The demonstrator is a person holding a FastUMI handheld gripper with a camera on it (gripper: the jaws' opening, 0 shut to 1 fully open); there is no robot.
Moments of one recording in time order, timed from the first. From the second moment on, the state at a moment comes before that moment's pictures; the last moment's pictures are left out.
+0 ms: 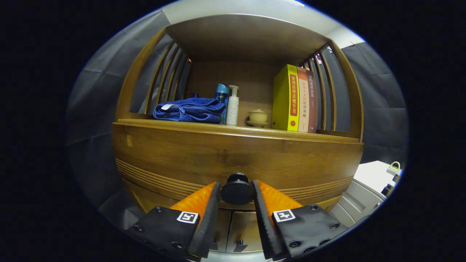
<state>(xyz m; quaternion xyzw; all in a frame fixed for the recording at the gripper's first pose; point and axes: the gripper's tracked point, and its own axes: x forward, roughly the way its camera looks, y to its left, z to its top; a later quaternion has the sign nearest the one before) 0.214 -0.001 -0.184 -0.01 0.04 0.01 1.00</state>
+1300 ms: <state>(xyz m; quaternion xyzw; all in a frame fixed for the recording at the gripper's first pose) 0.102 0.000 -0.186 0.08 0.09 0.01 0.99</state>
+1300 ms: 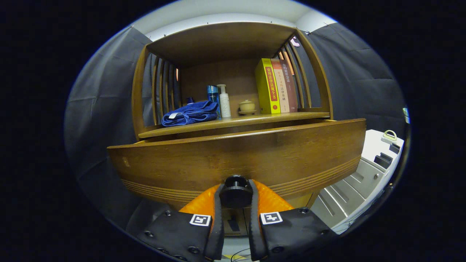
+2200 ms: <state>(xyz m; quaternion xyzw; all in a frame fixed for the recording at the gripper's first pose) 0.071 -0.003 -0.200 0.08 0.11 0.01 0.99</state>
